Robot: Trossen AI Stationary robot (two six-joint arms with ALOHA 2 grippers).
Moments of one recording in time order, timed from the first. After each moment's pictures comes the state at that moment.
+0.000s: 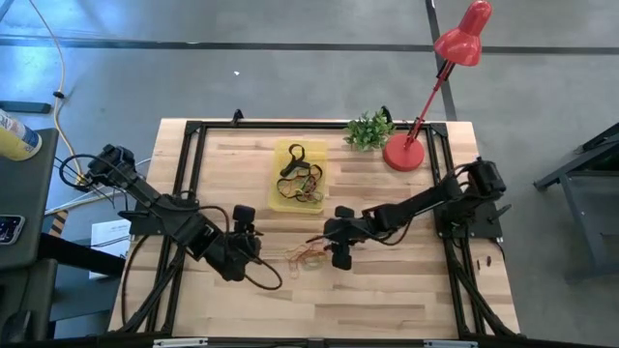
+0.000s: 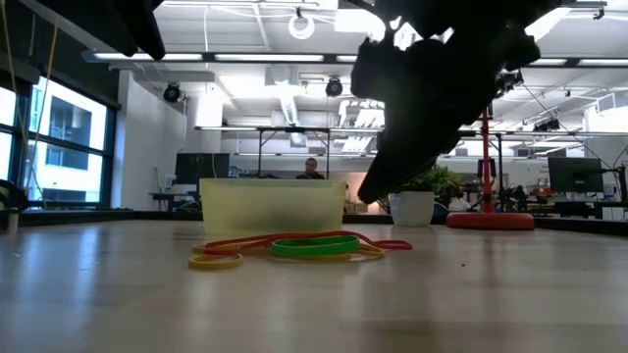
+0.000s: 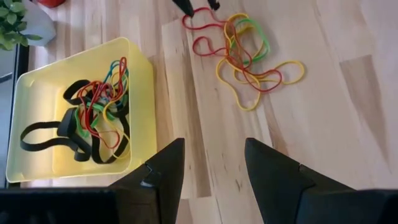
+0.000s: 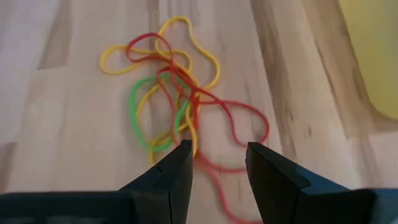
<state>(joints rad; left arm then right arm) -0.51 1.38 1.08 -0.86 -0.55 -0.24 0.24 1.76 0.93 -0.02 0.07 0.36</state>
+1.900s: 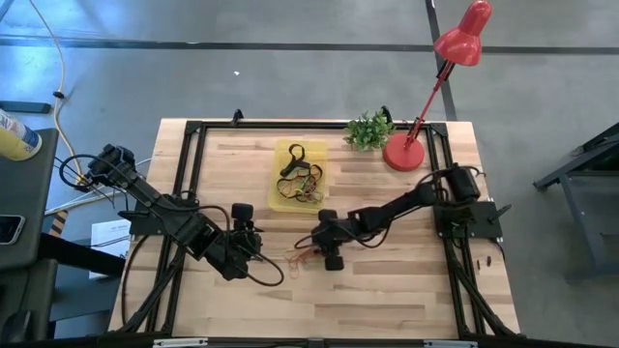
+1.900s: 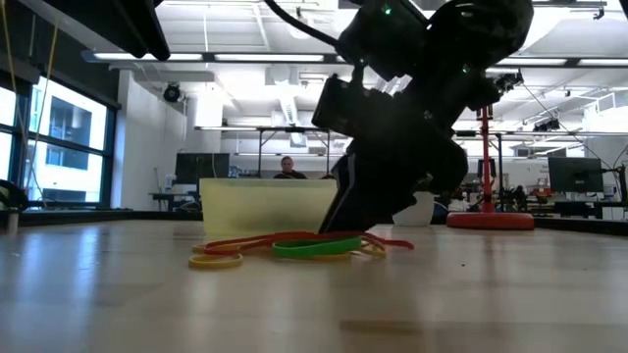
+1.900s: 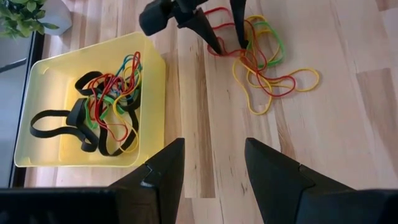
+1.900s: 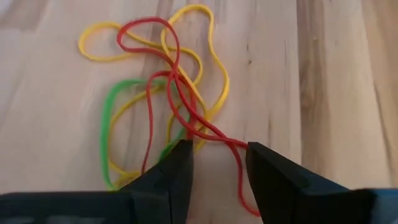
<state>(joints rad) -0.51 1.38 1.08 -0.87 -0.60 -0.31 0.20 1.97 1.02 0.10 -0.01 0.10</state>
